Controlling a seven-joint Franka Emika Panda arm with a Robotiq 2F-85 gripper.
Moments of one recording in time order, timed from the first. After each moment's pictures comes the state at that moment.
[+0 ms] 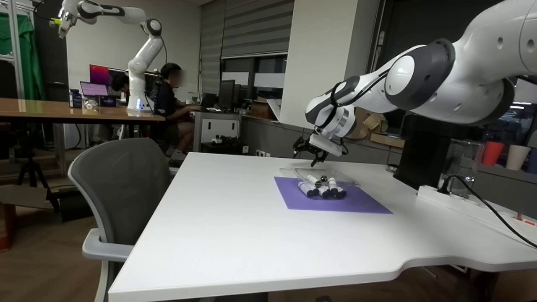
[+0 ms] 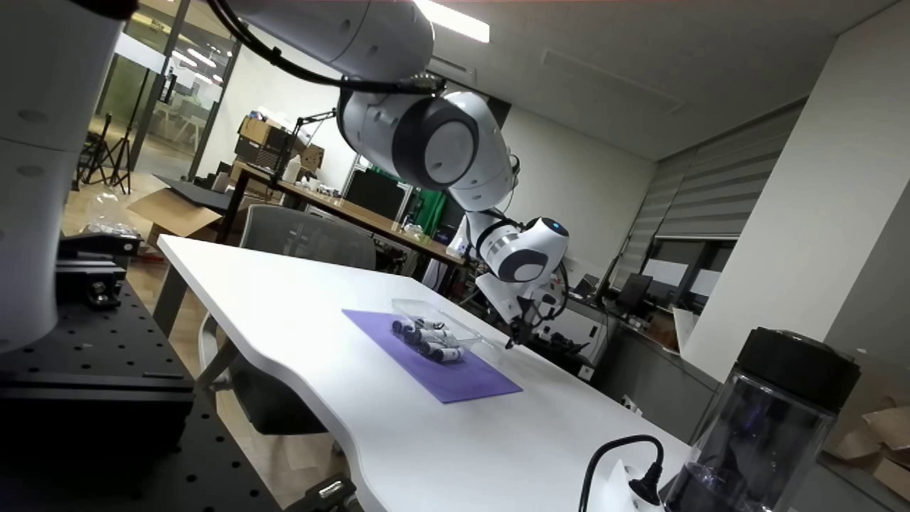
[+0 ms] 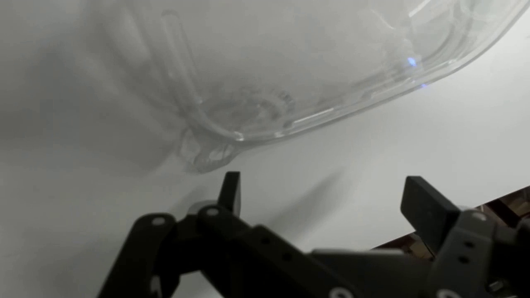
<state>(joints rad) -0.12 1.48 0.12 -0.56 0.26 2.45 -0.06</state>
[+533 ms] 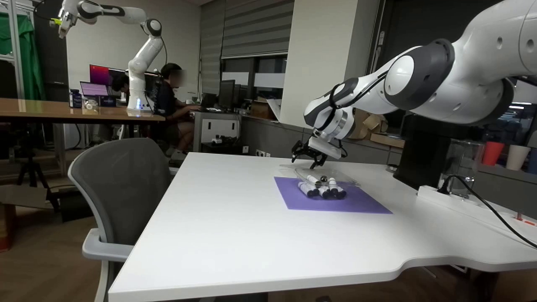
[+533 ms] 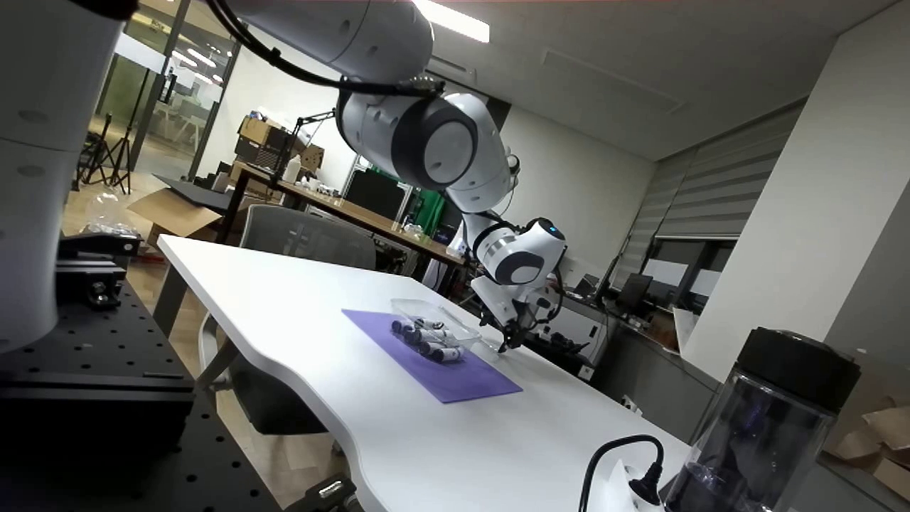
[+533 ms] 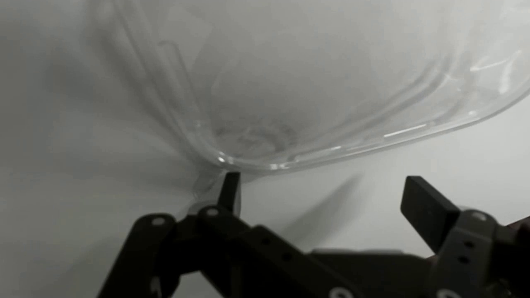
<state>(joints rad) -0.11 1.48 0.12 -0.57 0.25 2.42 -0.06</state>
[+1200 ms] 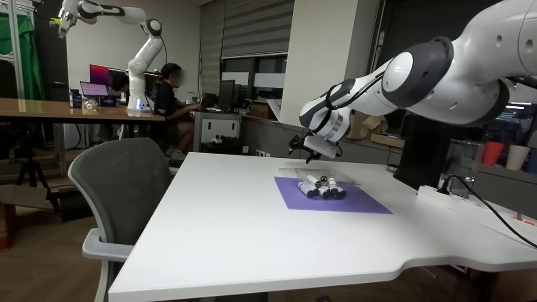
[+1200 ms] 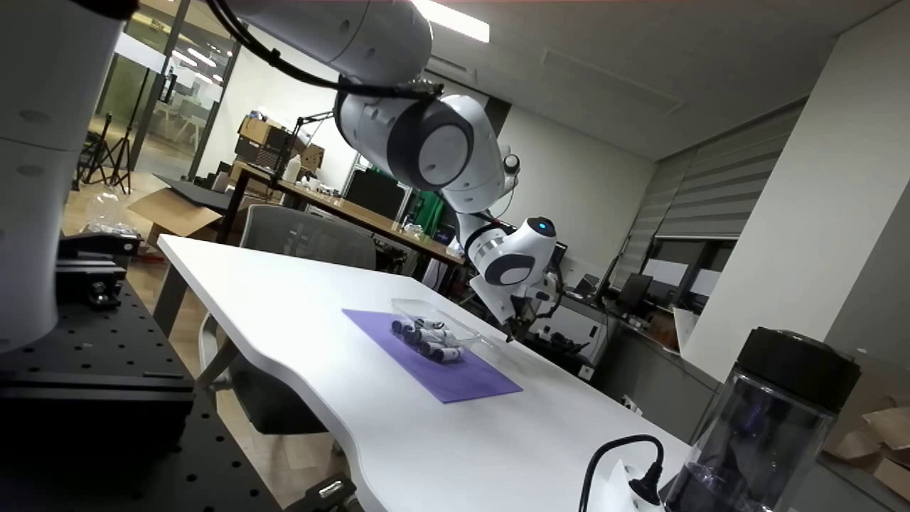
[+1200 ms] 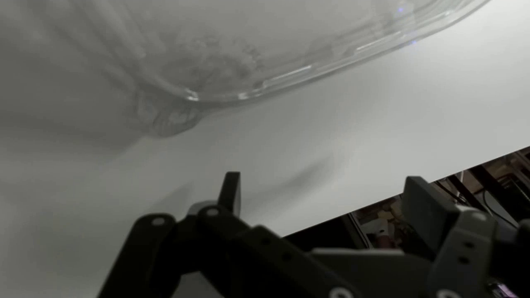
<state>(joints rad) -0.11 1.48 0.17 -0.61 0.25 2.65 -0.11</state>
